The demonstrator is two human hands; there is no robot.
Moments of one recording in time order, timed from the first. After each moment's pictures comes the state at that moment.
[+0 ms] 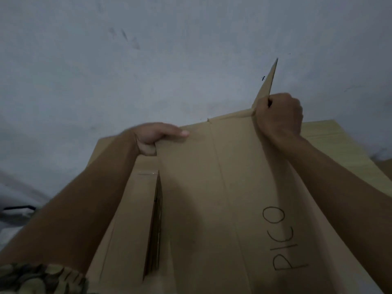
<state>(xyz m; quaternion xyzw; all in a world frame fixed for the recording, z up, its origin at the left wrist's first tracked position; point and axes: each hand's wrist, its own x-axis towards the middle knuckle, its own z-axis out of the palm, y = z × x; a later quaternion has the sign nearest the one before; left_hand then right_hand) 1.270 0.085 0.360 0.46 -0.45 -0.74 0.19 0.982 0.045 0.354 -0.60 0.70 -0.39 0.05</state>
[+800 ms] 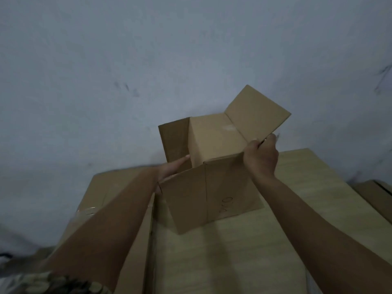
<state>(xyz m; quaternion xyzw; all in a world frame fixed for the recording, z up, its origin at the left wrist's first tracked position) 1.232 0.080 0.350 0.64 -0.33 -0.66 0.20 0.992 0.082 0.360 -0.43 0.69 -0.54 0.22</state>
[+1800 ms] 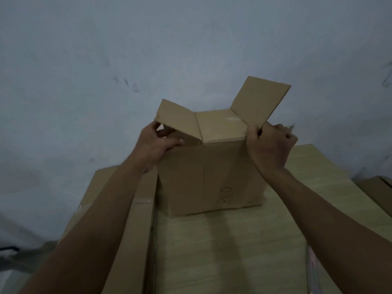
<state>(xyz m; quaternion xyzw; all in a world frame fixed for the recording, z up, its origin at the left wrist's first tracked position) 1.232 0.096 0.398 0.52 -0.51 -0.43 0.53 0.974 0.072 0.365 -0.55 0.70 -0.45 -0.04</state>
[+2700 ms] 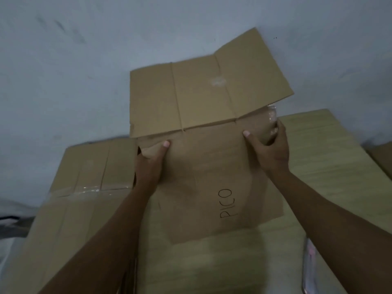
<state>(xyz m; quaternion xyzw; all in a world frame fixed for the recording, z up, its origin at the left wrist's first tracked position) 1.209 0.035 0.218 0.74 -0.35 -0.31 0.48 0.907 -0.008 0.211 -0.45 0.69 -0.47 0.31</state>
